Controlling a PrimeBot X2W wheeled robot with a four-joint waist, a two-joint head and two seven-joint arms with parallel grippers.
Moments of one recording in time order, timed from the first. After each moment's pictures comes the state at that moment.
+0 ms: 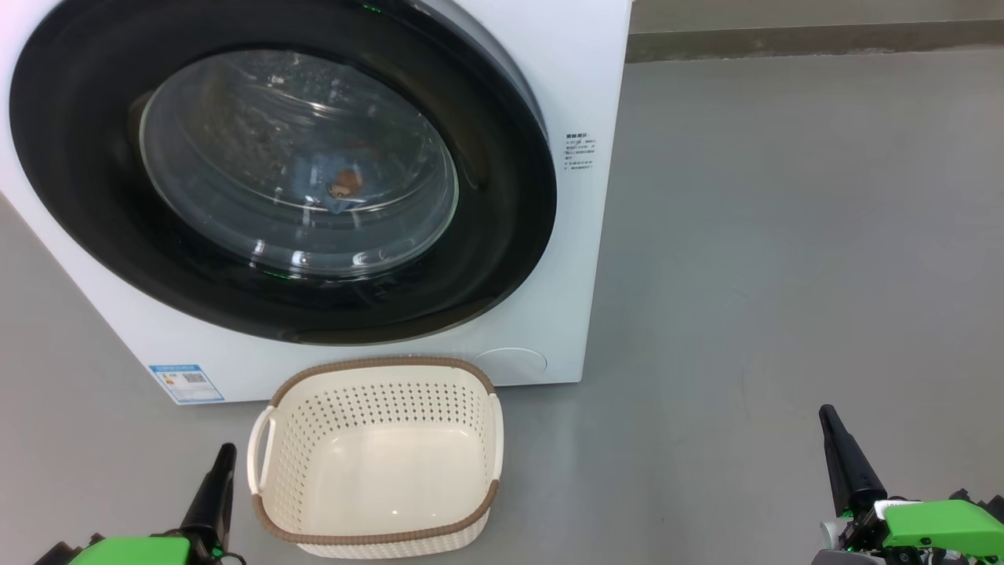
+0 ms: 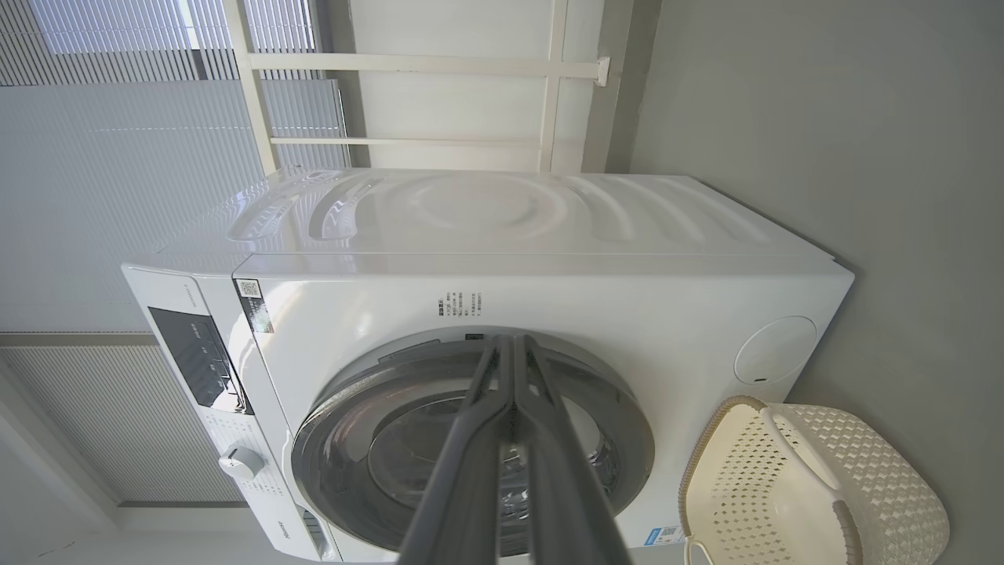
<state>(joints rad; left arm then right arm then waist) -0.07 0.04 0.08 0.27 -1.60 -0.13 0.11 -0.06 -0.05 -0.14 0.27 1.60 0.13 0.11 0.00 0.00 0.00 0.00</state>
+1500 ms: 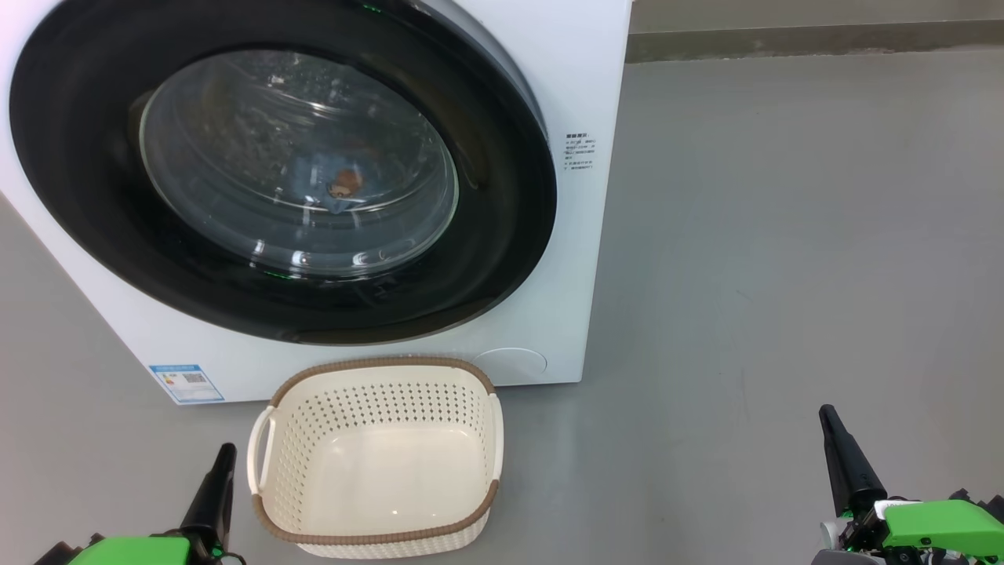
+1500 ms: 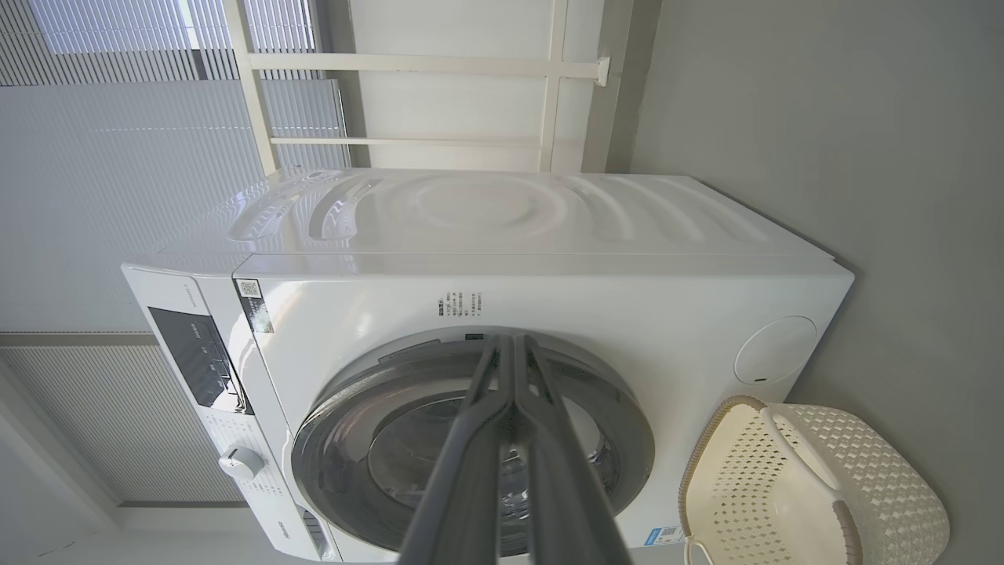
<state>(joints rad) -0.07 0.04 0.08 0.27 -1.60 -0.13 0.11 -0.06 -0.05 -0.14 0.27 1.60 0.13 0.11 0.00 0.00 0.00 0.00</state>
